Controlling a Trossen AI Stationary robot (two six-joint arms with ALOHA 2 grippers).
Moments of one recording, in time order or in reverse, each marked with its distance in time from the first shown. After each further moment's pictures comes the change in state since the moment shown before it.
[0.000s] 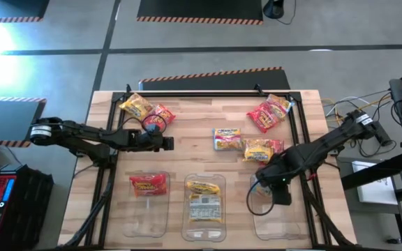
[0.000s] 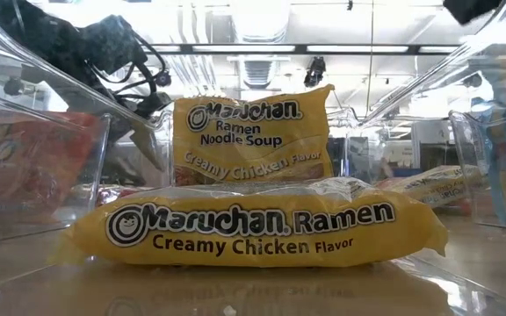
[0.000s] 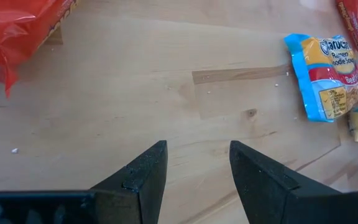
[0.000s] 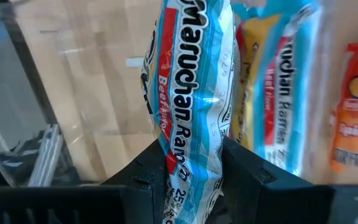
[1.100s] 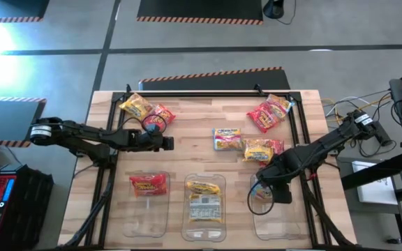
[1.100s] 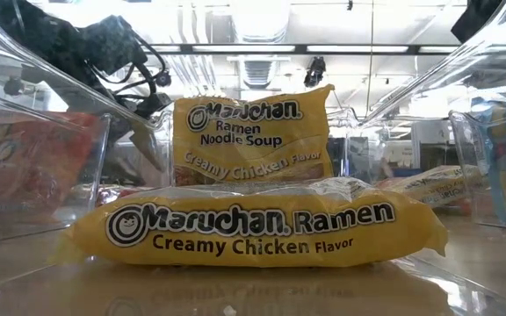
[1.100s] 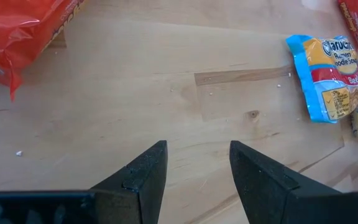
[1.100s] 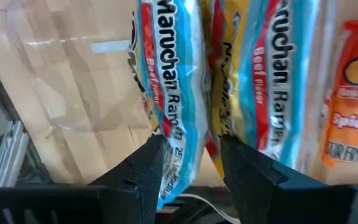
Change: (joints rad) left arm 0.000 0.001 0.000 -0.004 -0.008 0.008; right arm 0.000 -0.001 -0.082 0.010 0.028 -0.009
